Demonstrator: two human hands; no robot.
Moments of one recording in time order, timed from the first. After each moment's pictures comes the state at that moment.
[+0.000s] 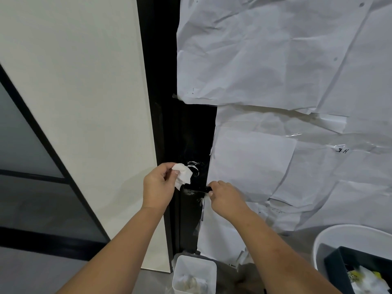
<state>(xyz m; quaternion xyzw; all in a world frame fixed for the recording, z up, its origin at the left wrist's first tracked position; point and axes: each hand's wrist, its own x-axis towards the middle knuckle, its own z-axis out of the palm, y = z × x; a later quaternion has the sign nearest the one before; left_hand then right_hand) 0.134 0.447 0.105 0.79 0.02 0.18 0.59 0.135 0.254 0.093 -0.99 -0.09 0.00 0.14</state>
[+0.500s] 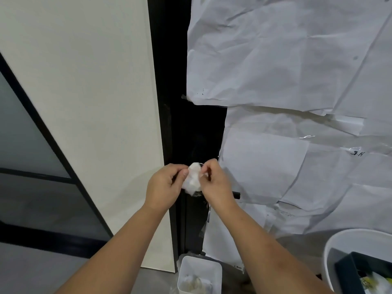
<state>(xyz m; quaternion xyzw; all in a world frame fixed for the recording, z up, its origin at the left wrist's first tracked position) 0.142 0.465 0.111 0.86 -0.11 0.22 0.45 0.143 0.311 0.124 -0.85 -0.04 -0.11 0.51</state>
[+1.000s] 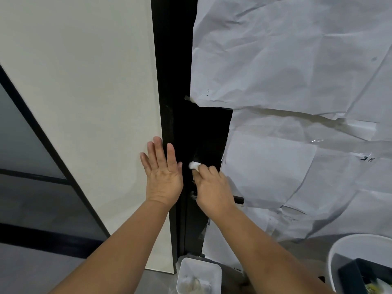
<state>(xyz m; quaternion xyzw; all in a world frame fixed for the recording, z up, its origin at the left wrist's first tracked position) 0.196 0.468 0.078 0.88 -0.09 0.43 0.18 0.160 0.317 0.106 -0.96 -0.19 -0.20 0.05</state>
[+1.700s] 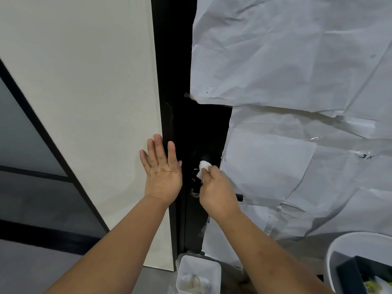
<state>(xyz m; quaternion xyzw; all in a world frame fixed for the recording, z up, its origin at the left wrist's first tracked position) 0.191 0.471 0.082 0.90 -0.11 0.38 0.20 0.155 0.305 0.091 -0.97 -0.12 -0.16 0.16</state>
